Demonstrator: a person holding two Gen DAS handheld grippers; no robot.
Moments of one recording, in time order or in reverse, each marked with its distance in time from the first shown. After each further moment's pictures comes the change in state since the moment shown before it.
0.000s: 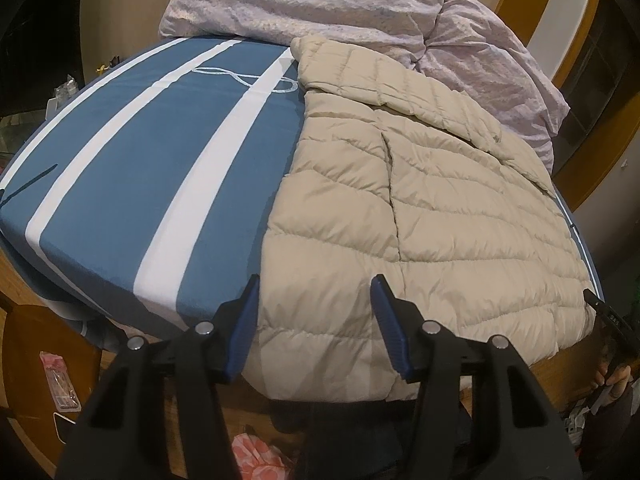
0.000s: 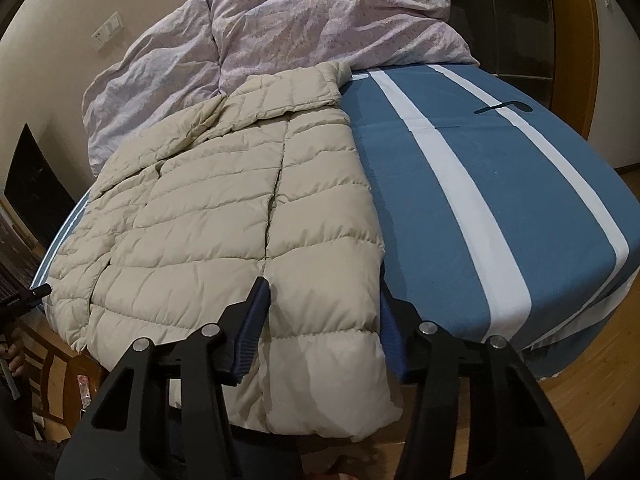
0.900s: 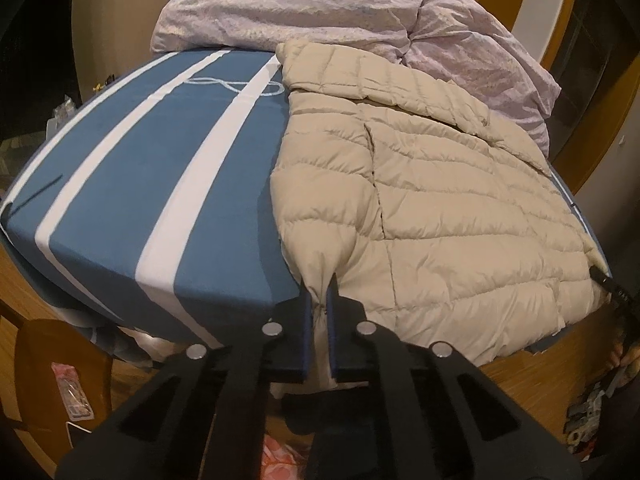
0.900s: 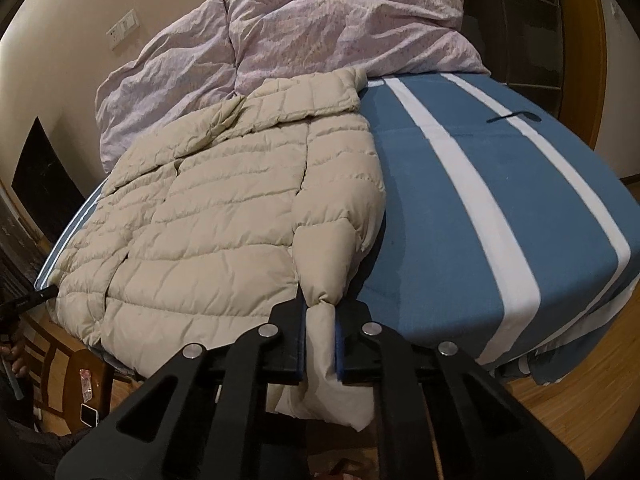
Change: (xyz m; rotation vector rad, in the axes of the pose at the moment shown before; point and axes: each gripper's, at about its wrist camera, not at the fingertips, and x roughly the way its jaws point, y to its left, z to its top) left arm -0.010 -0.014 -0.010 0.078 -0.019 0.026; right arm -0.011 0.013 0.002 -0.026 -0.024 0.022
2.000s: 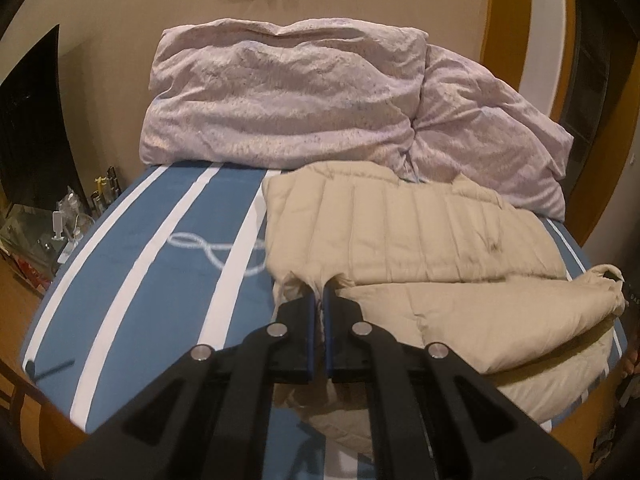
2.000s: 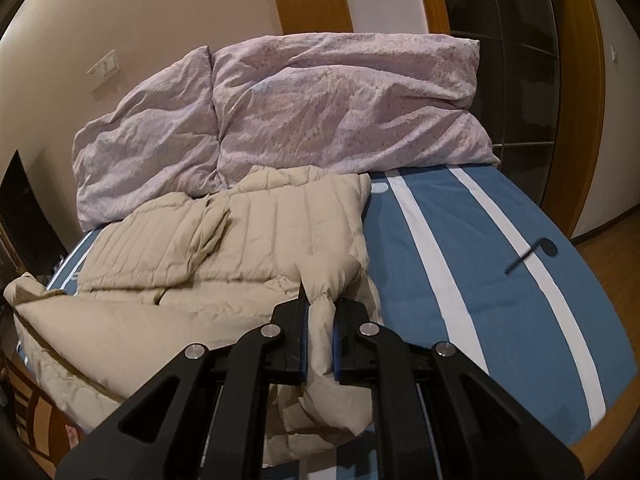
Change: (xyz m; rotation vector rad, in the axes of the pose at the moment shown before) left arm 0.004 -0.038 0.164 0.047 -0.215 0.078; right arm 0.046 0.022 0.146 -0.021 -0.125 -0.066
